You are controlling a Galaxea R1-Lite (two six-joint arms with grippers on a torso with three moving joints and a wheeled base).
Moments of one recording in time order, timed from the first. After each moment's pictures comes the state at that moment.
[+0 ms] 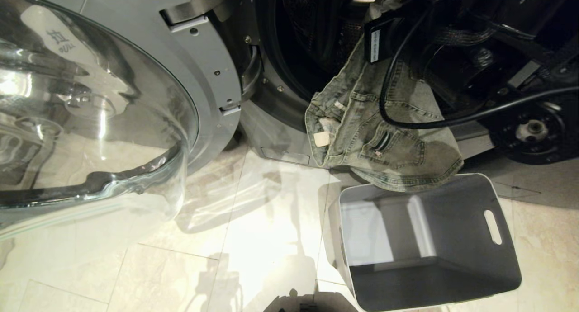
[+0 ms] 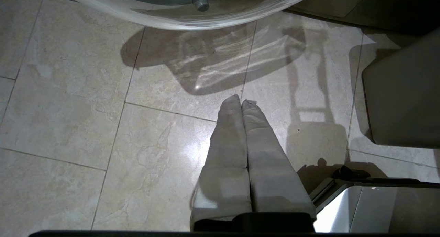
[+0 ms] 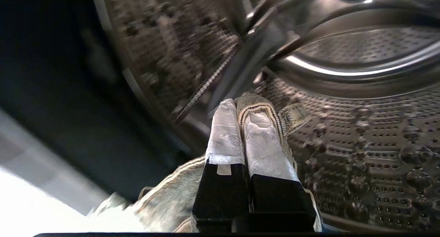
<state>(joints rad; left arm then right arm) 0.00 0.00 0.00 -0.01 0.01 -0.02 0.60 1.83 -1.53 -0.76 -0.31 -0.49</state>
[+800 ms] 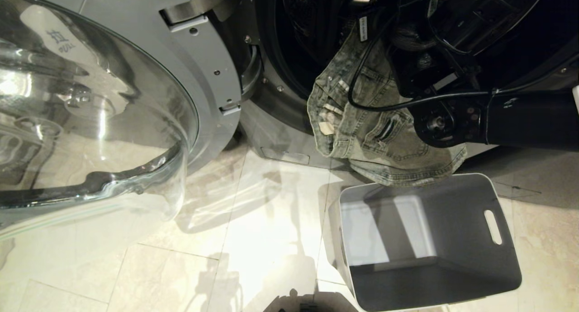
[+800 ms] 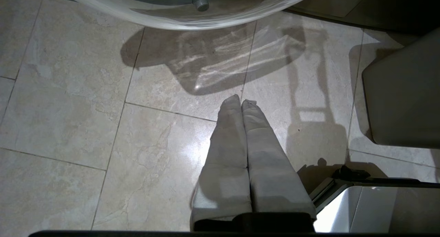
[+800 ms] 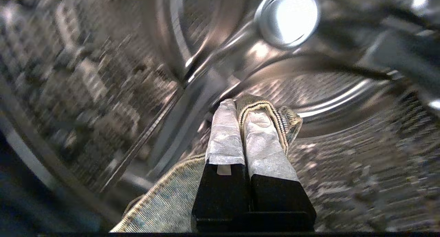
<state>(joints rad) 0.00 0.00 0.00 -0.01 0.01 -0.02 0.54 2.07 -1.84 -1.02 -0.34 -0.66</state>
